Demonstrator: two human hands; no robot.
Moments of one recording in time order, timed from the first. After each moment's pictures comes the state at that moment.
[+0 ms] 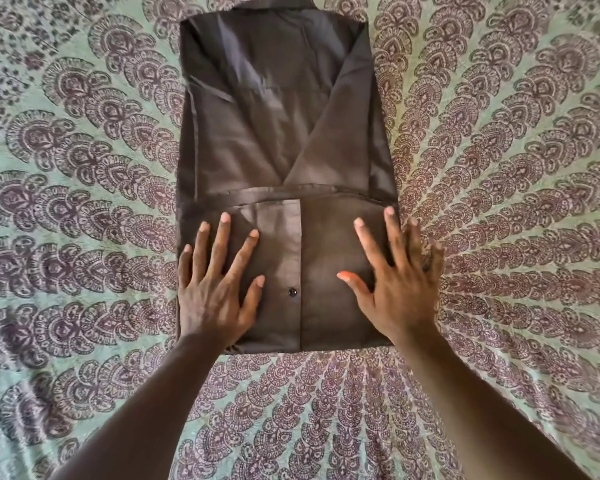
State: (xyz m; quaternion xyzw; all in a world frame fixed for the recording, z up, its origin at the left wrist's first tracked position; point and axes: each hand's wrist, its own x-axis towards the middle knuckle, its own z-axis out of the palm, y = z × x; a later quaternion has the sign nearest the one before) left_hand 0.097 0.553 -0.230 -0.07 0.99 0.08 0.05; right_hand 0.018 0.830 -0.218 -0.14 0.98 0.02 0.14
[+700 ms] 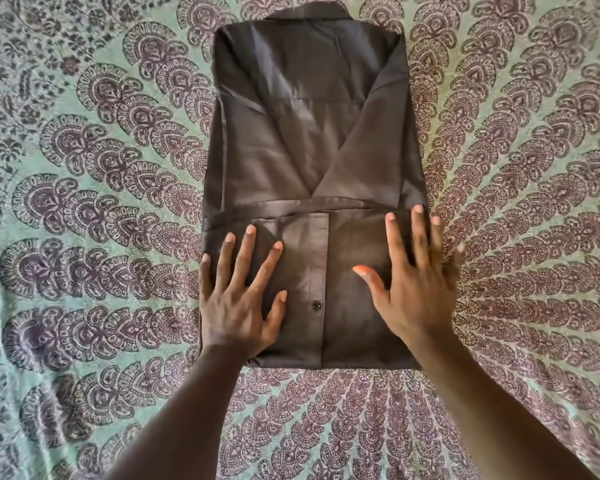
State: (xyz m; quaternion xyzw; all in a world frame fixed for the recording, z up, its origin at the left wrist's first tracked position) left_hand 0.096 0.548 -0.236 -0.08 0.99 0.08 0.06; right_hand -0.005 0.804 -0.224 -0.10 0.99 0.00 0.08
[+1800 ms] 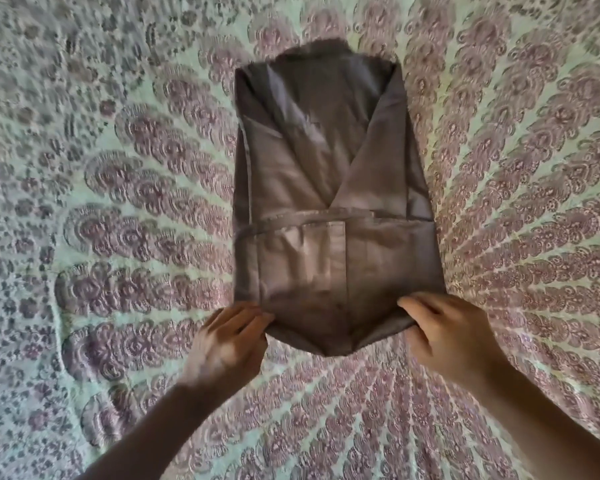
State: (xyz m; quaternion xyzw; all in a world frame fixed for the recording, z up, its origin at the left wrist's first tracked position) left_hand 0.136 0.485 -0.179 0.10 0.97 0.24 0.00; right_hand 0.035 0.832 -0.167 -0.33 0.93 -0.15 0.05
